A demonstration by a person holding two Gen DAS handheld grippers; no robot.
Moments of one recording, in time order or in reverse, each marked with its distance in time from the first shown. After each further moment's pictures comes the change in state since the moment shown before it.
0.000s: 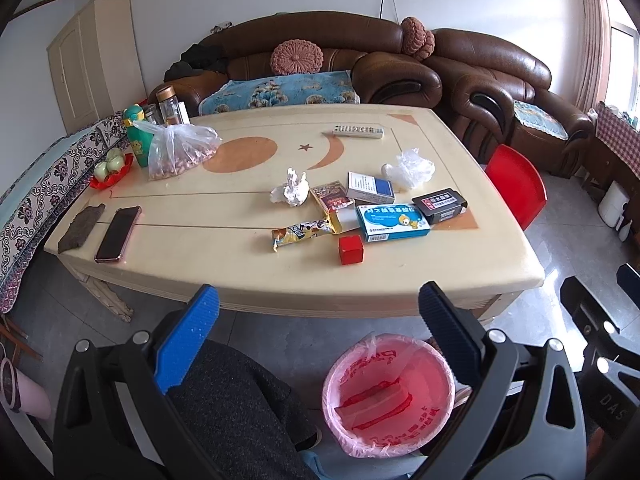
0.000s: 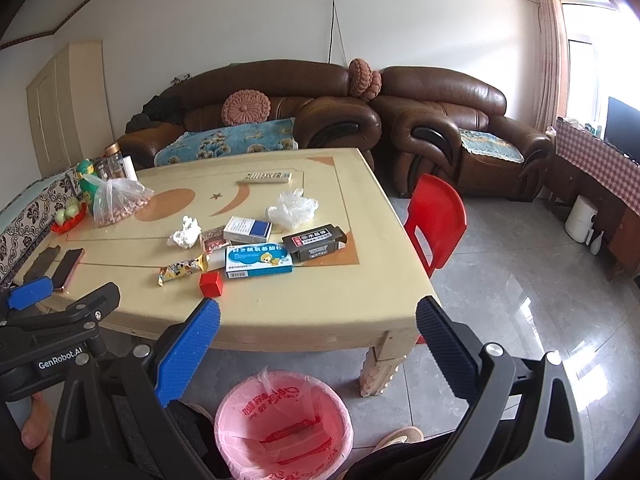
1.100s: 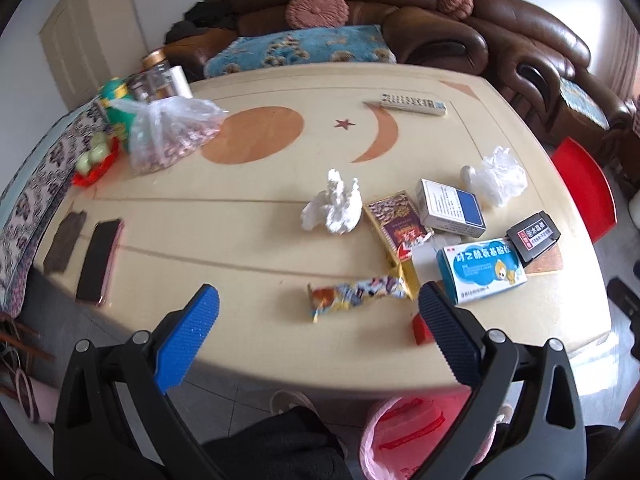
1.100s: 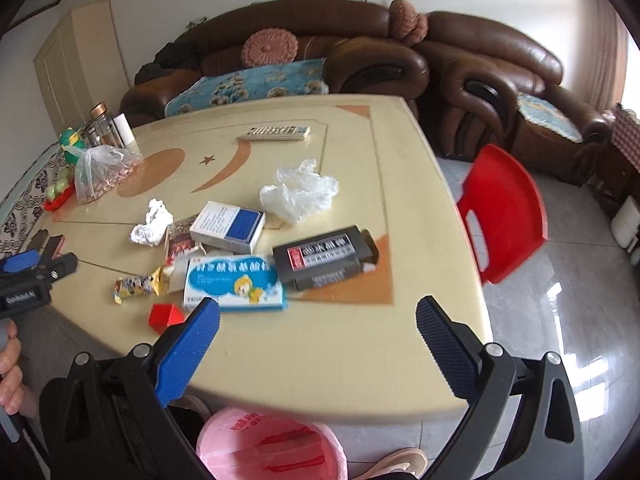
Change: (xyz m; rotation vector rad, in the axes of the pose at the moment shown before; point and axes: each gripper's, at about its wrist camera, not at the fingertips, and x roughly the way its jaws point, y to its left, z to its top) left arm 0.168 0.043 0.093 0.008 0.188 0.062; right arm 0.204 -0.017 0.083 -0.059 0.247 0.154
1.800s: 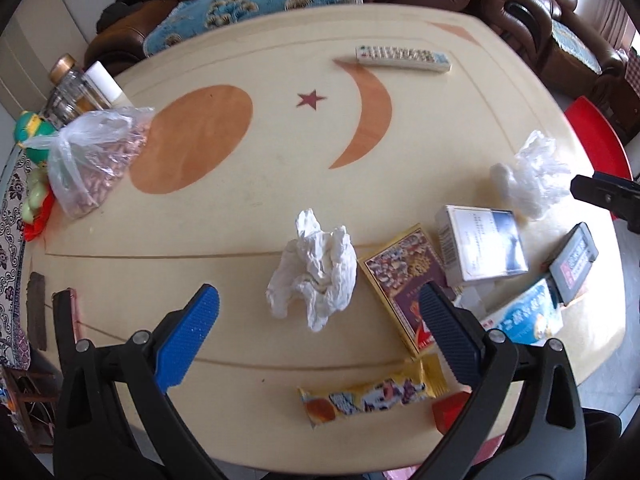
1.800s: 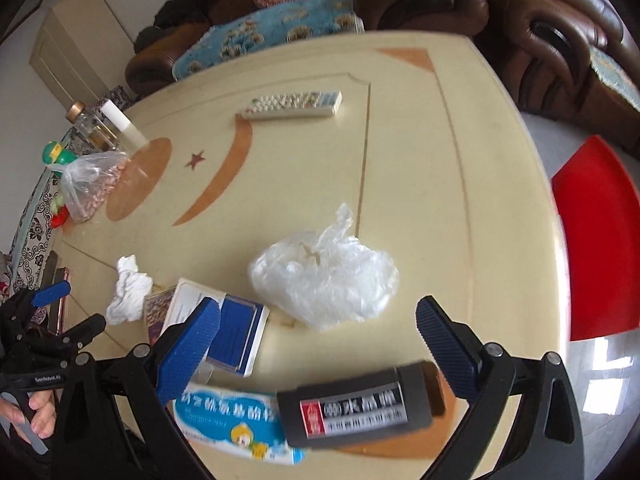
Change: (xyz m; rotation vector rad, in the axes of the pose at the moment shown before) left arm 0.117 -0.014 0.088 0.143 0.229 -0.075; right arm 0.174 -0.005 0.119 0.044 0.276 0.167
